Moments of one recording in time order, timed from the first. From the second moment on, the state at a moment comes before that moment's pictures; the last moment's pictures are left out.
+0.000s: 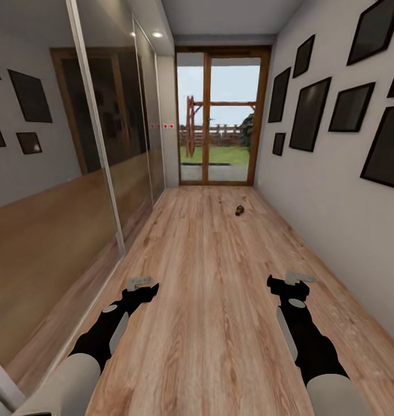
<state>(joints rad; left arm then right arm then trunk) -0.67 -0.05 0.12 -0.62 0.03 0.08 -0.16 -0.54 0.03 -0.10 -1.04 0.03 0.27 -0.31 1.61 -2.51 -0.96</state>
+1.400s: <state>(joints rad) -0.67 -0.05 0.12 -0.62 0.03 0.08 -0.16 -0.54 0.03 -0.10 -1.04 0.03 0.27 -0.31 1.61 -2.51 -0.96</state>
